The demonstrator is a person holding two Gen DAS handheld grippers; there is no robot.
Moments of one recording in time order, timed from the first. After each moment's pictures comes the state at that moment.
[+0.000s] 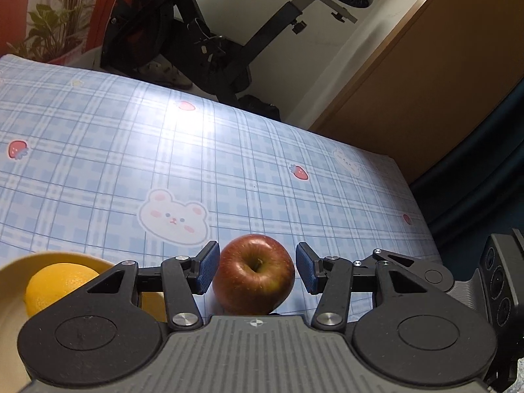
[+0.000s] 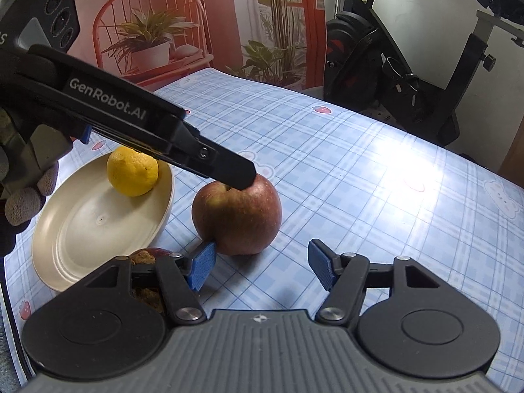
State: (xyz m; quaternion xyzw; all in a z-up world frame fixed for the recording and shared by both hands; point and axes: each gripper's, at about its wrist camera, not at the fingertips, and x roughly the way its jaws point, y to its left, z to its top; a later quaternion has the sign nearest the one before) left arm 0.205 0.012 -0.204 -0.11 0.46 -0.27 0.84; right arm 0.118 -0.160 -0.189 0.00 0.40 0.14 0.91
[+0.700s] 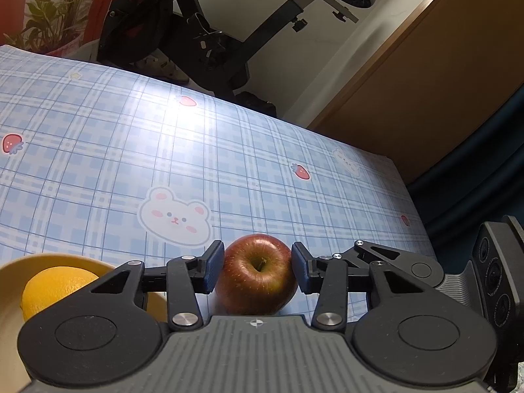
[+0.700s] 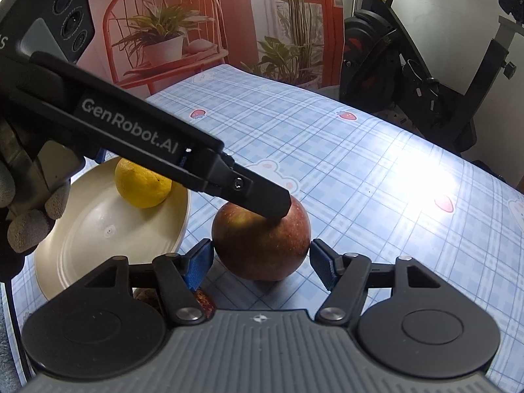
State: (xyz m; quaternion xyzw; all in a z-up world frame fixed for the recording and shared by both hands) left arm 0.218 0.015 -0.210 -0.13 0.47 -0.27 0.83; right arm 0.141 -0.142 -0.191 -0.01 0.41 0.16 0.90
